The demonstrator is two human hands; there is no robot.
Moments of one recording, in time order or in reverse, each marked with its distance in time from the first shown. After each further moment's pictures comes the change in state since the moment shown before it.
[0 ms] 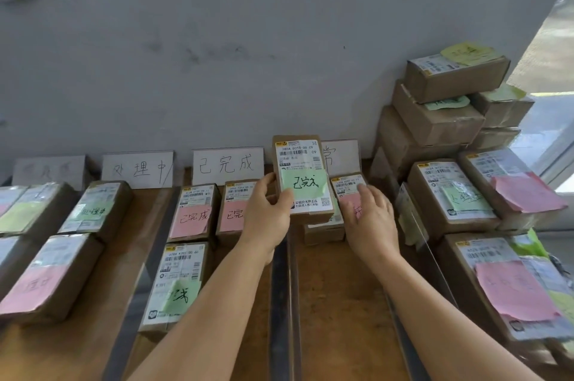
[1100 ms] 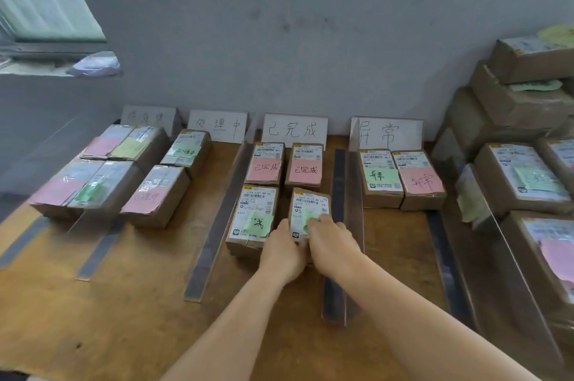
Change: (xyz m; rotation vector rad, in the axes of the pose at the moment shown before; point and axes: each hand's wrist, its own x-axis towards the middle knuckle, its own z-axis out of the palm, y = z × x) left_hand -0.095 -0.095 -0.083 0.569 0.047 -0.117; right_hand -0.141 -0.120 0.048 -0.436 -0.674 -0.302
